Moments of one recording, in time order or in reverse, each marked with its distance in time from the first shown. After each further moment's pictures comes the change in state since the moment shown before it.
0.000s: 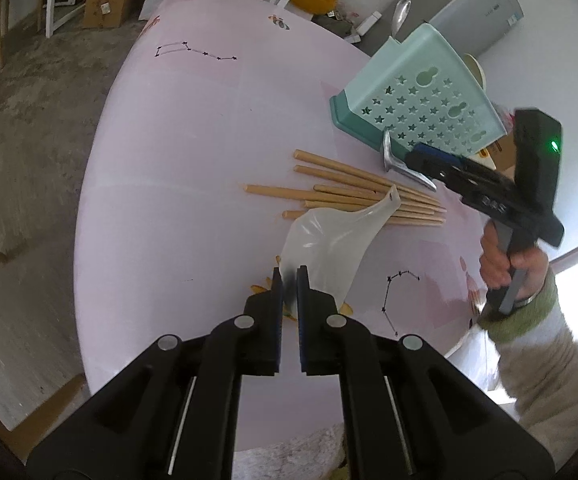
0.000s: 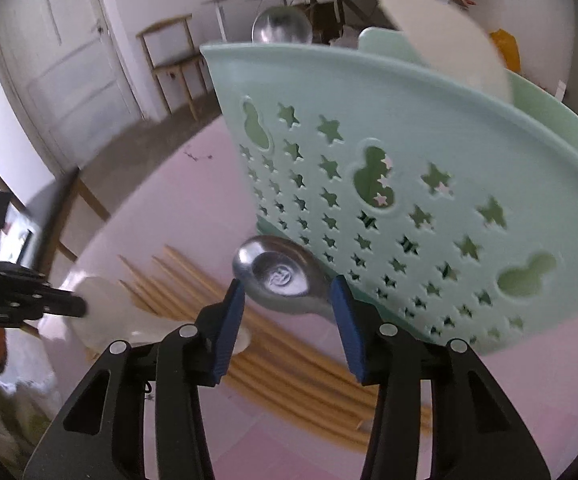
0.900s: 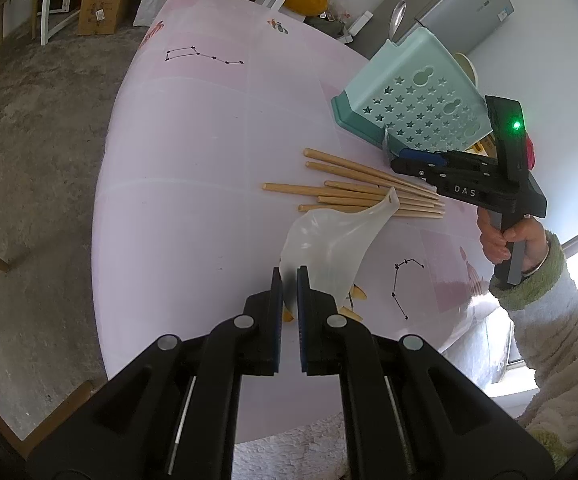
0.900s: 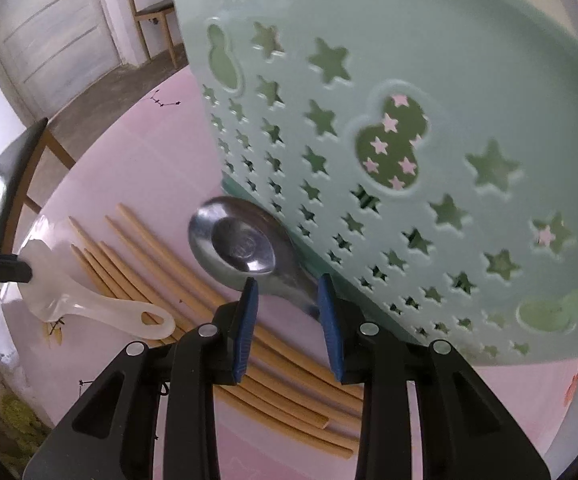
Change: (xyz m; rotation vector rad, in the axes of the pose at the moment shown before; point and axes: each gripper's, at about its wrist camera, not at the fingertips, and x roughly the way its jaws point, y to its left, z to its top) left arm -0.011 0.012 -0.006 0.025 -0.010 -0.014; right arm 0.017 -0.002 0.010 -0.049 0.180 -0.102
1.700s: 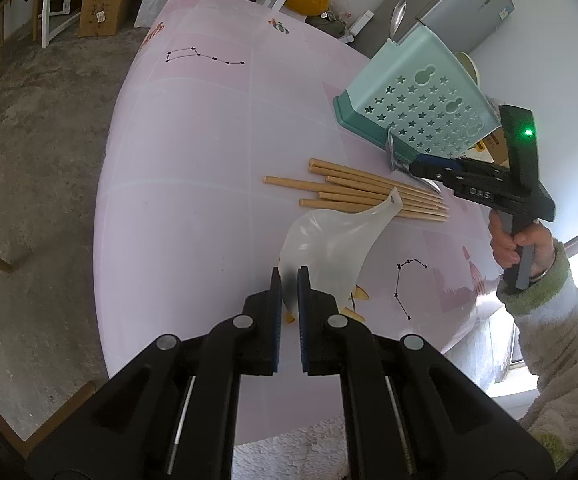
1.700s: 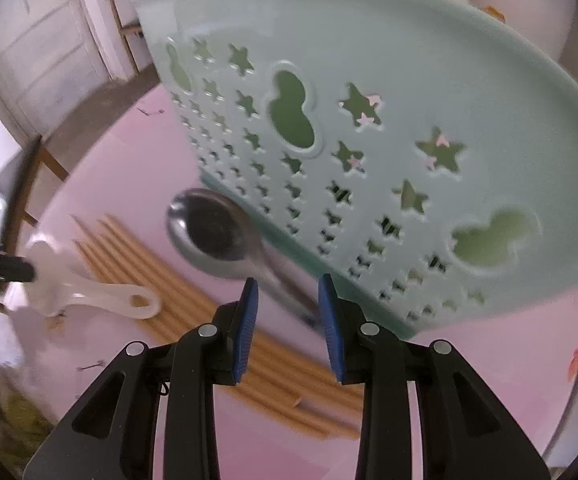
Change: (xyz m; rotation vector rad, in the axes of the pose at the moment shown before) left arm 0.001 0.001 0.003 0.007 0.001 0.010; right arm -0.027 -0.048 -0.030 0.043 -0.013 -0.024
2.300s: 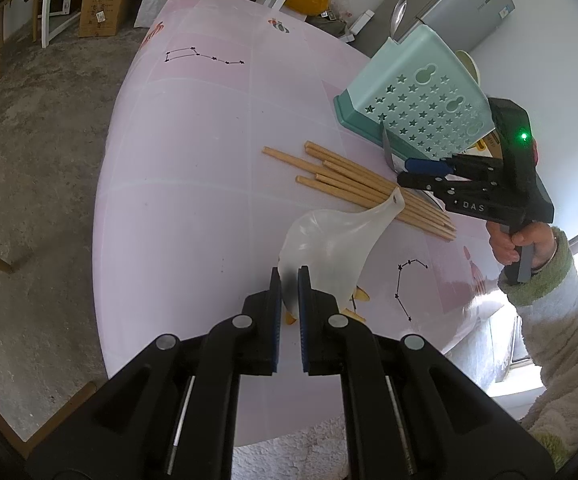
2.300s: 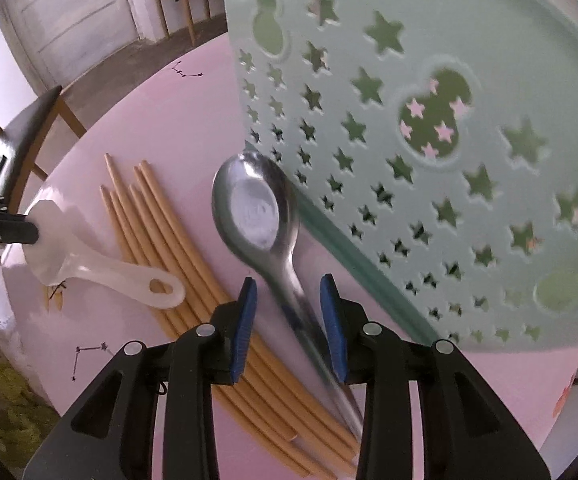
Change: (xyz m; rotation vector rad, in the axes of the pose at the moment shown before) left arm 0.000 -0.001 0.000 0.002 0.000 0.001; right arm 0.015 0.032 0.009 -0.153 0.067 0.022
